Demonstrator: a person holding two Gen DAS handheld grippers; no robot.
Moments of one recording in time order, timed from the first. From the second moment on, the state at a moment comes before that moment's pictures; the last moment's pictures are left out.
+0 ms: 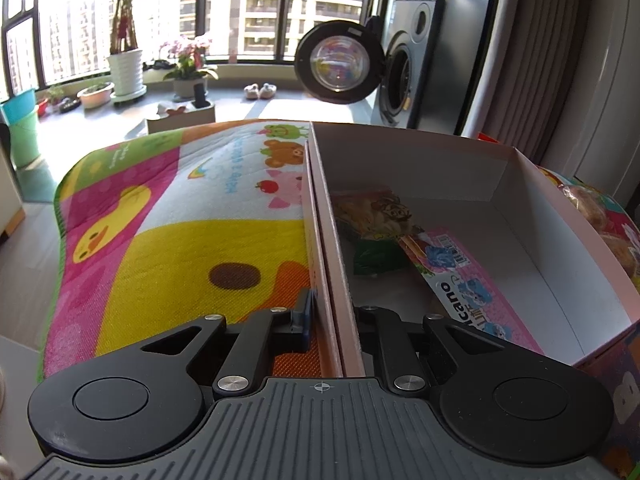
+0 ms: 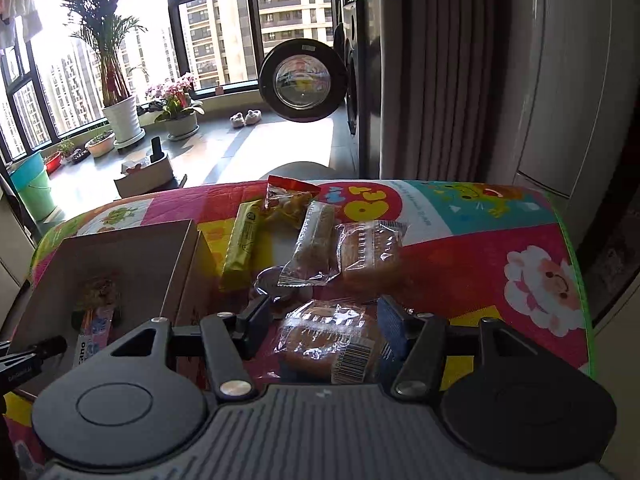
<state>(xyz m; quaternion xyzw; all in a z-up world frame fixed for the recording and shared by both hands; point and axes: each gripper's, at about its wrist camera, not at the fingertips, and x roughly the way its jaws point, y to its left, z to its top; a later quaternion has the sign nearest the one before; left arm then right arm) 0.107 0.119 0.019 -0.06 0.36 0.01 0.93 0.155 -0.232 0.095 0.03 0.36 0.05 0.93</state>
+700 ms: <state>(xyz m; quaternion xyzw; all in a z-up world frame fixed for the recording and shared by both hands) 0.108 0.117 0.021 -0.06 0.37 0.01 0.93 0.410 -0.133 0.016 0.00 0.45 0.05 0.89</state>
